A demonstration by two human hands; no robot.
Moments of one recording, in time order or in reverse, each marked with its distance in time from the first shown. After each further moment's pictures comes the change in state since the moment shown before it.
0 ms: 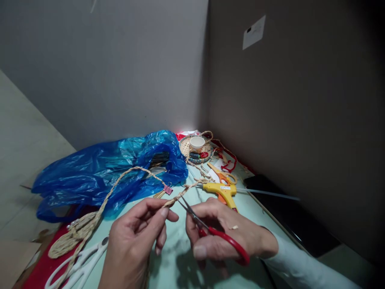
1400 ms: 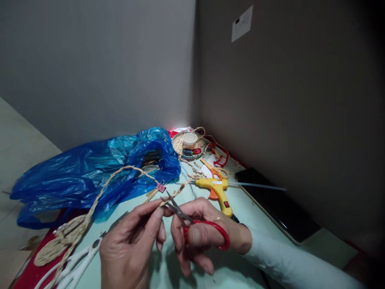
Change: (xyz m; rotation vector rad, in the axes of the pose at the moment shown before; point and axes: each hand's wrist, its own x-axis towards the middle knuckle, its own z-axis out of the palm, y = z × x) left_hand -0.007 -0.023 0.013 -0.064 0.157 0.143; right_hand 0.016 0.030 0.005 0.422 -0.130 -0.114
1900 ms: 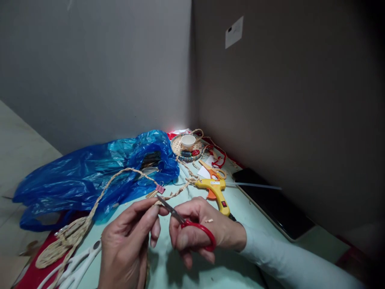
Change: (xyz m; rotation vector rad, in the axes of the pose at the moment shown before) left_hand 0.005 0.008 -0.003 -0.230 -0.066 -0.099; right_hand -0.003 -0.004 0.005 -0.187 0.113 0.022
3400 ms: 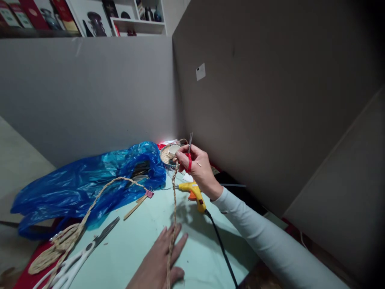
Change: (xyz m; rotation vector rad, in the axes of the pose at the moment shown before) left_hand -0.013 -0.109 -0.048 1.220 -1.005 0.621; right_hand 0.007 -0.062 -0.036 -0.332 0.781 -0.722
